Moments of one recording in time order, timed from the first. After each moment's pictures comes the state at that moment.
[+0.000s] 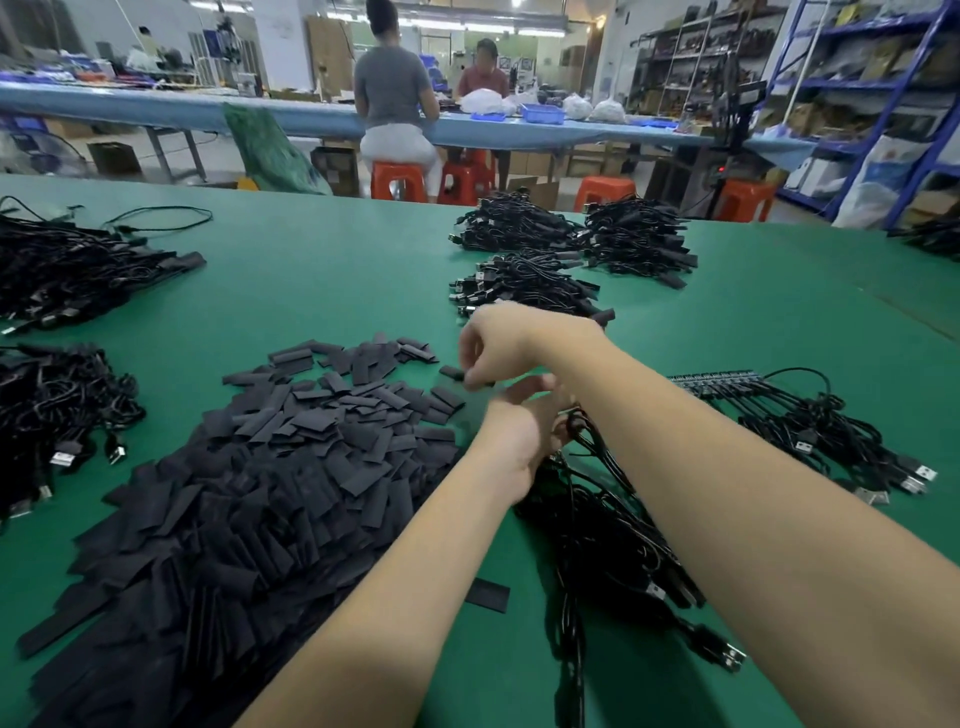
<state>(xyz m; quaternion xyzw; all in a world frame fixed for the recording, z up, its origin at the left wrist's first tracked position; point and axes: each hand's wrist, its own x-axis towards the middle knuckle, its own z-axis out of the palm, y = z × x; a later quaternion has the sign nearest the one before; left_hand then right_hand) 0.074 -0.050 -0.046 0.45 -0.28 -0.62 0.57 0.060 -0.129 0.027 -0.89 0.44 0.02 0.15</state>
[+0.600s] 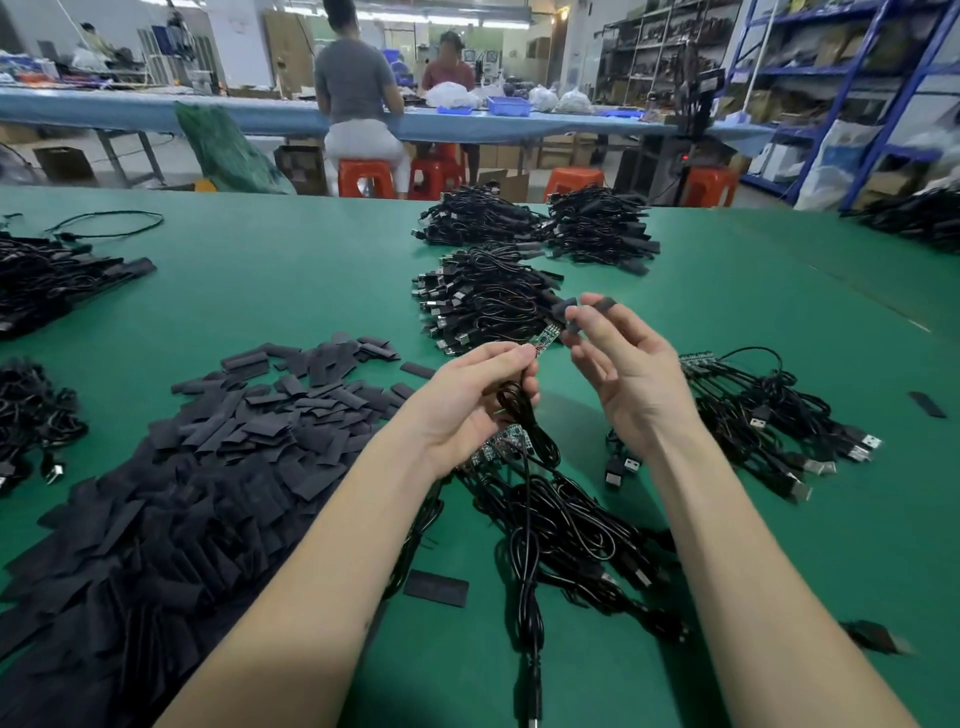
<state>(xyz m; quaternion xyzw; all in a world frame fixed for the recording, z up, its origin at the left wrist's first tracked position) 0.101 -0.046 -0.028 0.34 -0.37 -0.68 0.53 -0.066 -0.073 -0.015 -0.41 0.29 -0.60 0.62</state>
